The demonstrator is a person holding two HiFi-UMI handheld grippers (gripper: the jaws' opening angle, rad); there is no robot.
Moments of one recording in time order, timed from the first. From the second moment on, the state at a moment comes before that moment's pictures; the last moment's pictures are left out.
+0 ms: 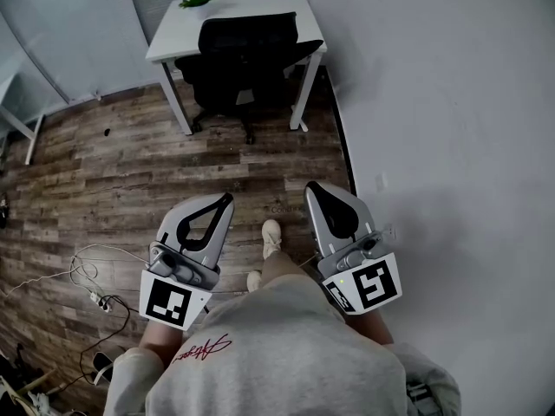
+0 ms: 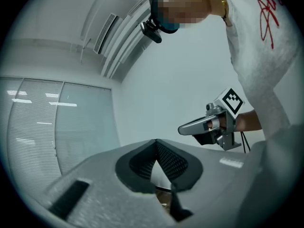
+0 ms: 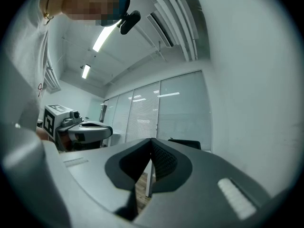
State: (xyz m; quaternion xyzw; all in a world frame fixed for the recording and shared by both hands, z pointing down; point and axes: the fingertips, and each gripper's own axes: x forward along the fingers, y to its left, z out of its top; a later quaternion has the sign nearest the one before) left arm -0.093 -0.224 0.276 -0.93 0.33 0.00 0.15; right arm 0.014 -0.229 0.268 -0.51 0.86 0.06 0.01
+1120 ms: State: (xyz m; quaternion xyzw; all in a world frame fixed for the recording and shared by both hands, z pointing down) left arm -0.086 -0.326 0.272 -0.92 0.37 0.00 0.17; right arm 0.038 -0.336 0.267 -0.49 0.87 0.07 0.02
